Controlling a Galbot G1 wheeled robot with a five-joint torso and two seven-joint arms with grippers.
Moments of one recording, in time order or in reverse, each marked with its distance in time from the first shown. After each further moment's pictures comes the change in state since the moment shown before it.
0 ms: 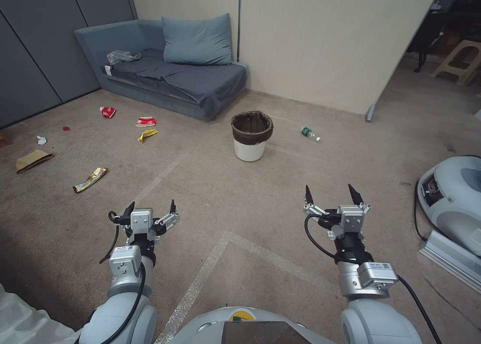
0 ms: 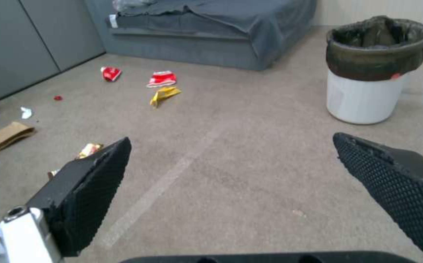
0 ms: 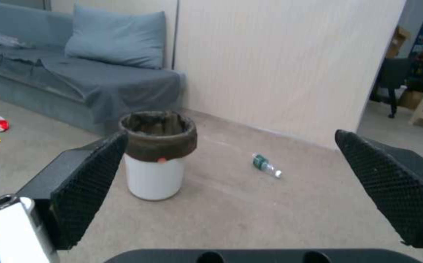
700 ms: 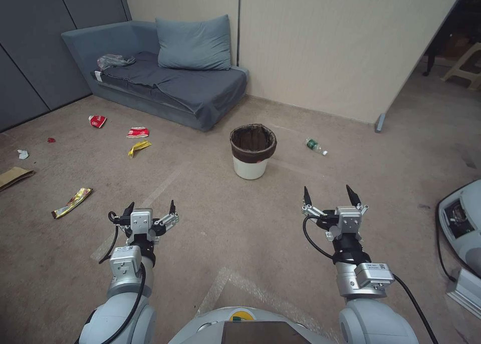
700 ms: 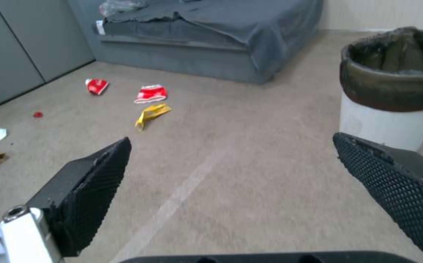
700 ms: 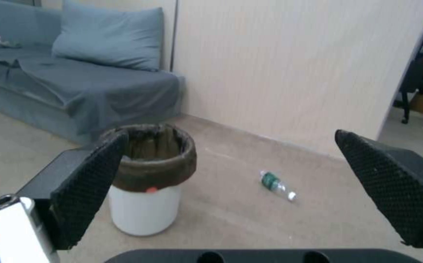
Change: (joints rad) left arm 0.001 0.000 -0.001 0.002 0.008 0.002 0.002; right arm 0.003 0.000 0.001 -0.017 -0.004 0.017 -0.005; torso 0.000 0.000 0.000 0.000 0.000
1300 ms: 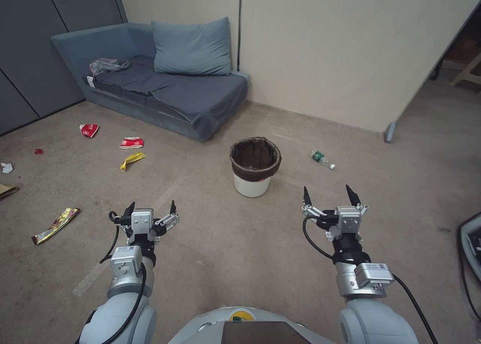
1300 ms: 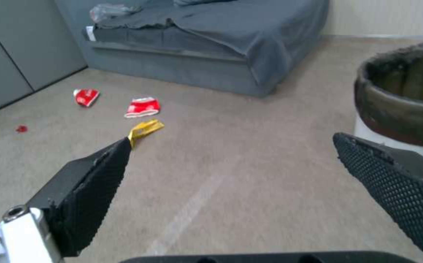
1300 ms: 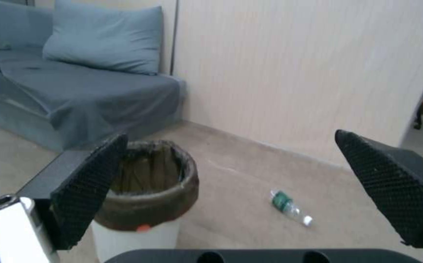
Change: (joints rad) left arm 0.001 -0.001 0.001 0.000 0.006 0.000 0.005; right arm 0.000 0.000 0.000 0.000 -0.001 0.001 -0.001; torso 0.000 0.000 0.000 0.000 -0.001
